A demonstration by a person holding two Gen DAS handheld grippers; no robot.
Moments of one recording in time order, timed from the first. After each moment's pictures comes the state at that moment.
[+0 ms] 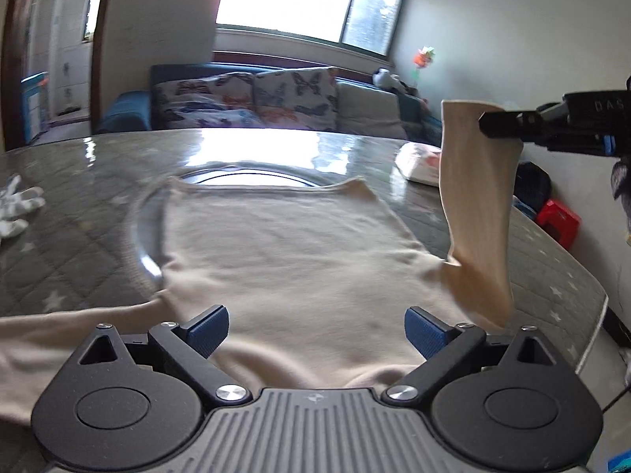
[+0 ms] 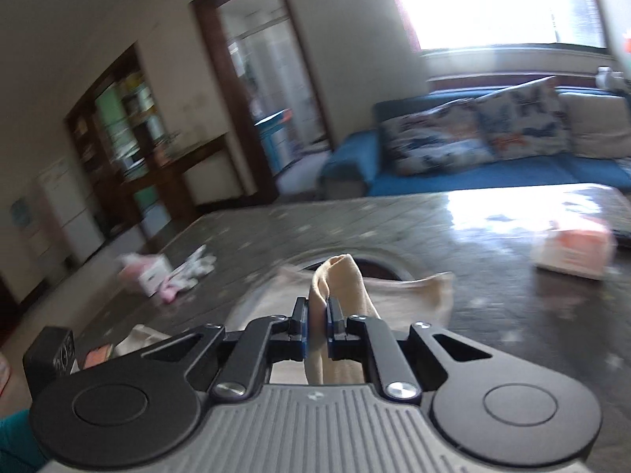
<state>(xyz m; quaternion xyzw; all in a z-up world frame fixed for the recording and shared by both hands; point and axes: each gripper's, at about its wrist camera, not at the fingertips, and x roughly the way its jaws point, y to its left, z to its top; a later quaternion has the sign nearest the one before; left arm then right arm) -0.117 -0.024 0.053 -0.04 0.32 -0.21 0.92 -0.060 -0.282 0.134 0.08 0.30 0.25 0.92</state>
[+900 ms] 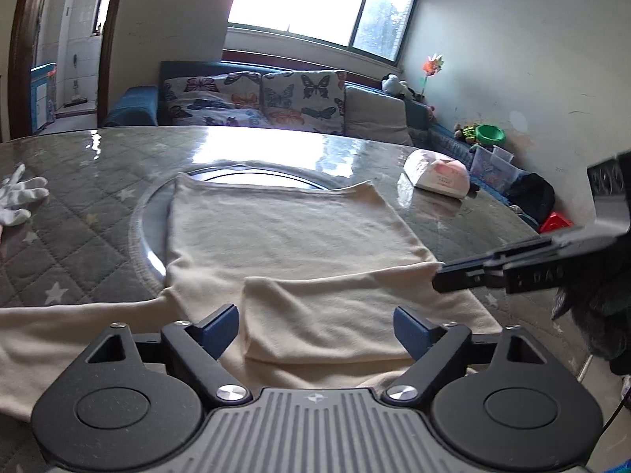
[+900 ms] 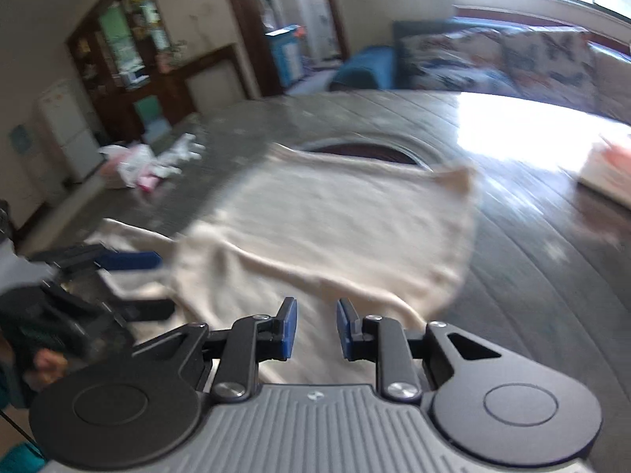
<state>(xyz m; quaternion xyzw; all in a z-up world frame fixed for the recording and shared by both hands) -0.111 -0.033 0.052 -0.05 0.32 -0.21 0.92 -0.058 -0.273 0.049 0.02 0.41 0.25 0.88</state>
